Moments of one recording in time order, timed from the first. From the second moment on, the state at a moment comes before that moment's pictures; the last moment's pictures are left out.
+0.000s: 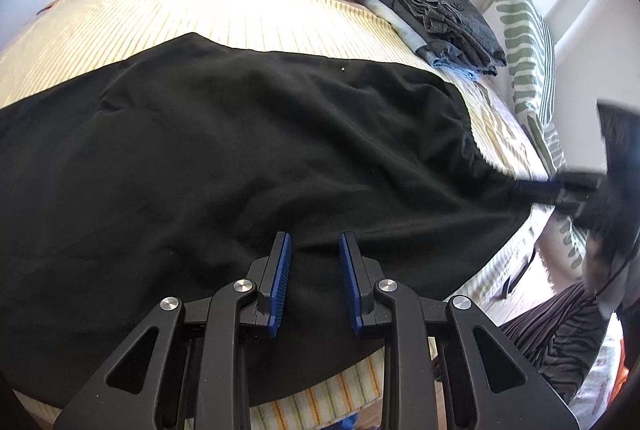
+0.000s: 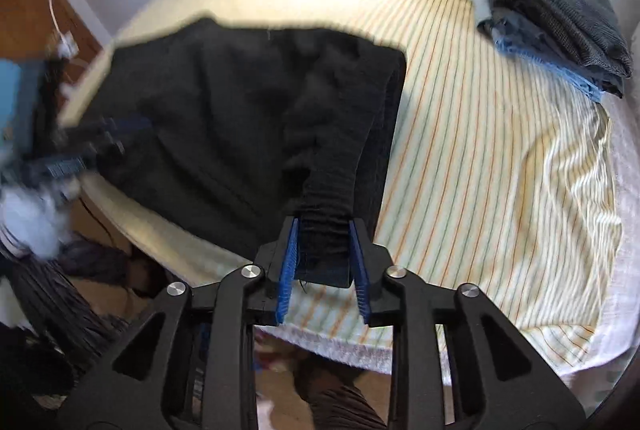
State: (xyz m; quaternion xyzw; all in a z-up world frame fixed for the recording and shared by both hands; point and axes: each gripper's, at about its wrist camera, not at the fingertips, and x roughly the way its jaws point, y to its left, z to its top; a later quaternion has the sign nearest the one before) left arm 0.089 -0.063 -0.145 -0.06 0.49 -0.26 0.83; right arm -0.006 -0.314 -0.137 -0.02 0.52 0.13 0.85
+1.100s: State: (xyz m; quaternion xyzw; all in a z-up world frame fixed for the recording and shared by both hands) left arm 0.088 -0.067 -0.145 -0.03 0.47 -0.26 0.84; right arm 0.129 -0.341 -0.176 0.12 0.48 0.12 0.86
